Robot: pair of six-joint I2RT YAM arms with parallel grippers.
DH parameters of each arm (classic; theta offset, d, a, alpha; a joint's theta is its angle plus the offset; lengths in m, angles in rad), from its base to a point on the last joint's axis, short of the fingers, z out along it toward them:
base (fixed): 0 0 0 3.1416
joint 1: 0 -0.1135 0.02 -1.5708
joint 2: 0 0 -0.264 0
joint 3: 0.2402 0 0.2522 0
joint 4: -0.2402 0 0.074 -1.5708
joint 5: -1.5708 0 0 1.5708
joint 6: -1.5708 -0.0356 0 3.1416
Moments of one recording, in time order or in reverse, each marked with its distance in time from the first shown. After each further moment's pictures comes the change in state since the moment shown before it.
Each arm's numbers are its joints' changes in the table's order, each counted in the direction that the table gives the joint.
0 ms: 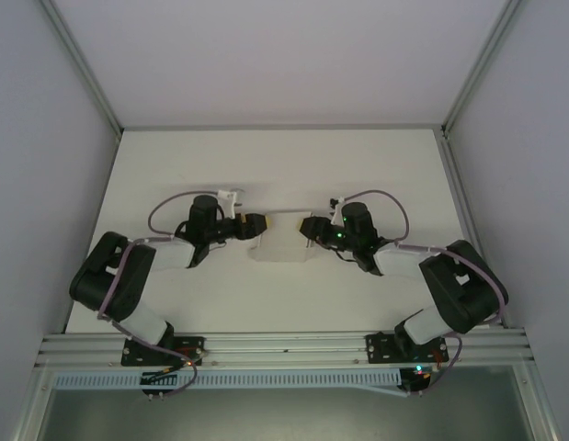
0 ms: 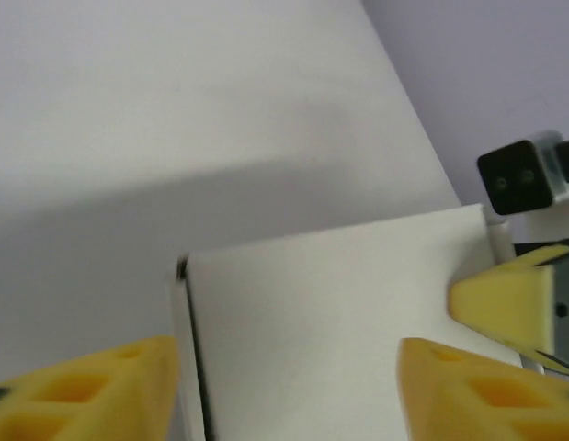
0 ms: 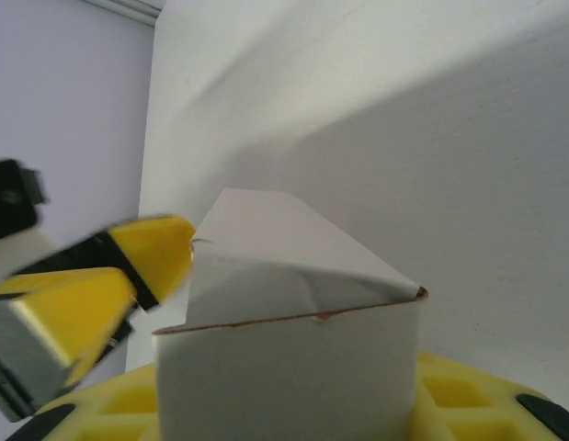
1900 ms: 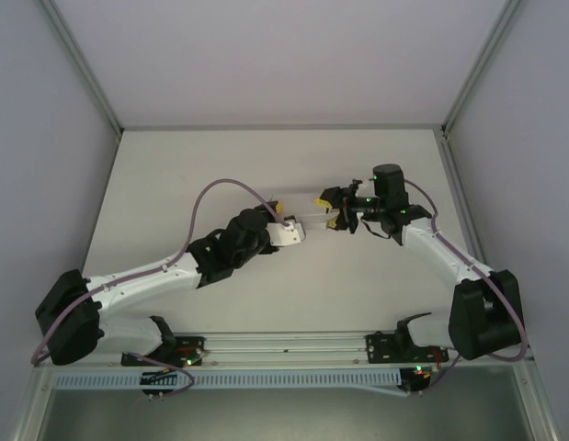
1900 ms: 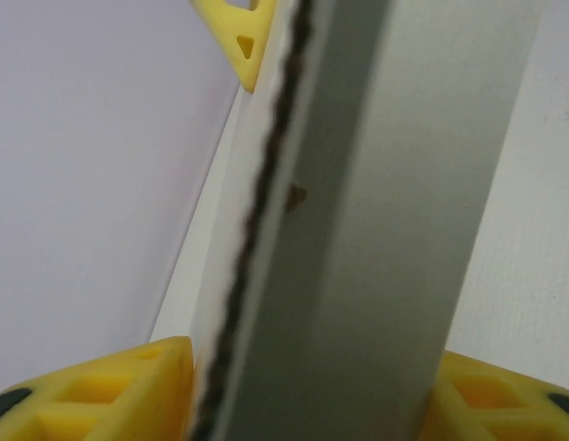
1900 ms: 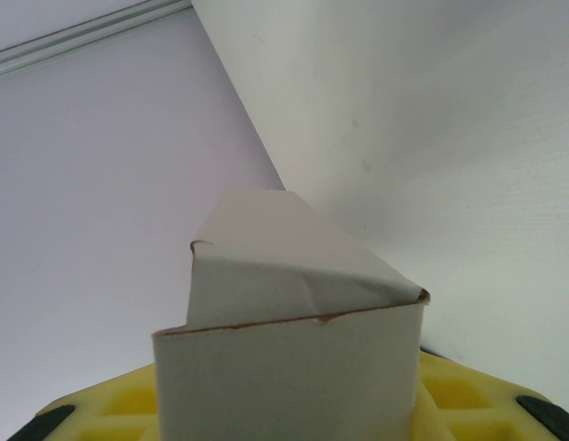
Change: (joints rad) left arm 0.549 0.274 0.237 -0.525 0.875 -1.301; right arm 0.230 0.169 0.327 -0.618 0.457 -0.431
